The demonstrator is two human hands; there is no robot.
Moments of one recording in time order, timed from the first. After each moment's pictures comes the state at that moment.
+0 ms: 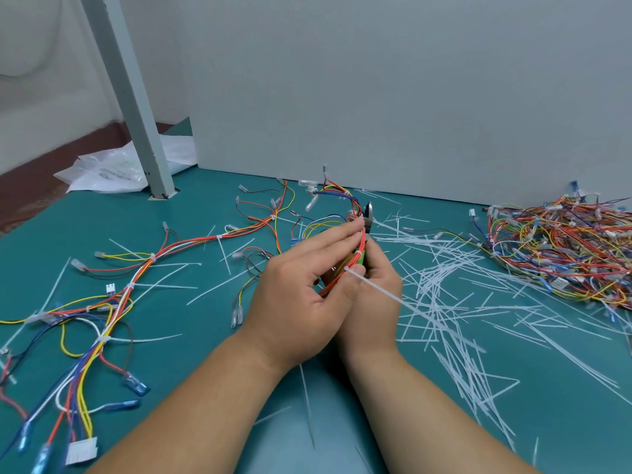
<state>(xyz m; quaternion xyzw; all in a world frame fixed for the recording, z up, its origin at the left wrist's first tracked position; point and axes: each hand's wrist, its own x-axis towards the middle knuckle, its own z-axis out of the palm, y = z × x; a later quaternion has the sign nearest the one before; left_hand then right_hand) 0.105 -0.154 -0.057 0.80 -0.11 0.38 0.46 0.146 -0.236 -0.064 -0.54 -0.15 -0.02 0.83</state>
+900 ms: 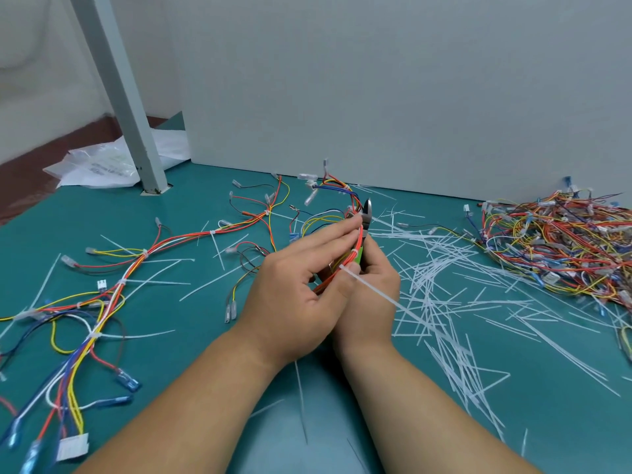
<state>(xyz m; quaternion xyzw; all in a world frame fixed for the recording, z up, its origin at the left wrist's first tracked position) 0.104 -0.157 -0.055 0.80 -0.11 0.36 0.46 0.146 -0.238 -0.067 -0.59 -0.15 -0.06 0.79</state>
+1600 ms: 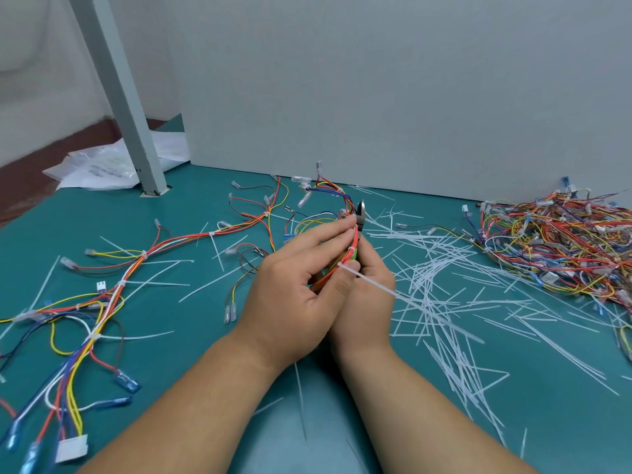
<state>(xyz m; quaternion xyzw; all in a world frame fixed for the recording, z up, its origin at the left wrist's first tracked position) 0.102 -0.159 -0.054 0.80 -0.11 0.38 0.45 0.139 -0.240 -0.064 -0.58 -0.15 -0.04 0.80</state>
